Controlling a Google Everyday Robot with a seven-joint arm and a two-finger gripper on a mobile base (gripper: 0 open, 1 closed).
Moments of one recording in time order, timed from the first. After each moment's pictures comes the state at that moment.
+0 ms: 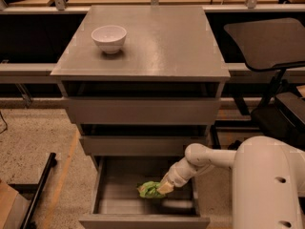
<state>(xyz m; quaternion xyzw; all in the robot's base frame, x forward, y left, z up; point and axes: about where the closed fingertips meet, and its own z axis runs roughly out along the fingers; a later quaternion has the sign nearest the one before) 0.529 -0.047 0.317 -0.54 0.78 0.29 0.13</state>
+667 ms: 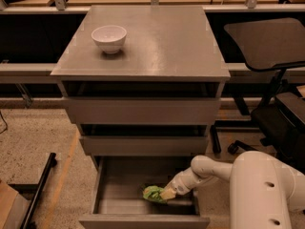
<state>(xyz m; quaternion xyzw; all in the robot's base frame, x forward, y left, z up) 0.531 -0.066 0.242 -0.46 0.82 0.33 0.14</state>
